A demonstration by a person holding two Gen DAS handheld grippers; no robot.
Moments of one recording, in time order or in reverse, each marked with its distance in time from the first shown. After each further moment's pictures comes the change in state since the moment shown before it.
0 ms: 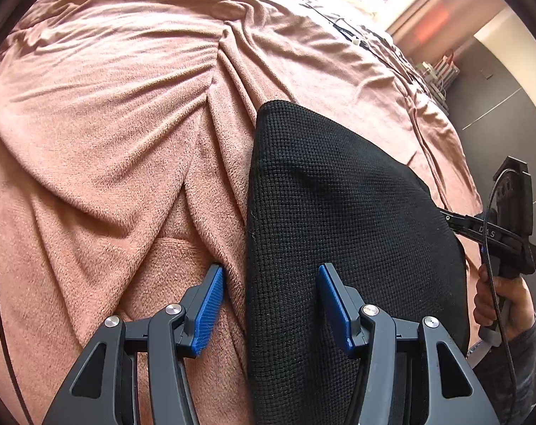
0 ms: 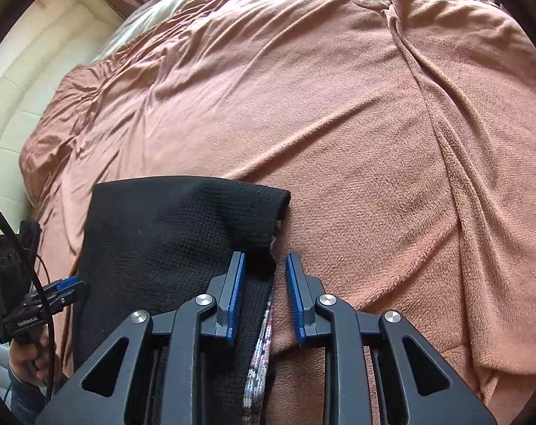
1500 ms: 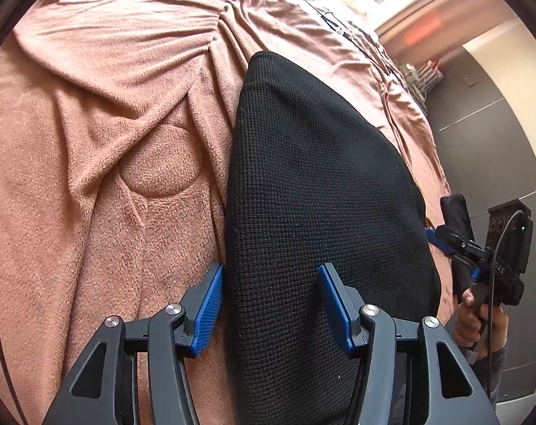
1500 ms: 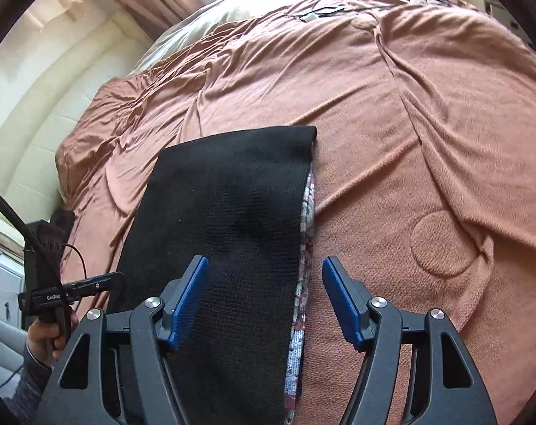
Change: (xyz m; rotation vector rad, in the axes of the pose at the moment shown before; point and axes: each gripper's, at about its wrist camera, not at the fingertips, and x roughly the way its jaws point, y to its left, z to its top) left arm -0.026 0.003 -0.061 -0.073 0.036 -0.136; right arm -0.082 -0.002 -0.109 0.013 -0.103 0.131
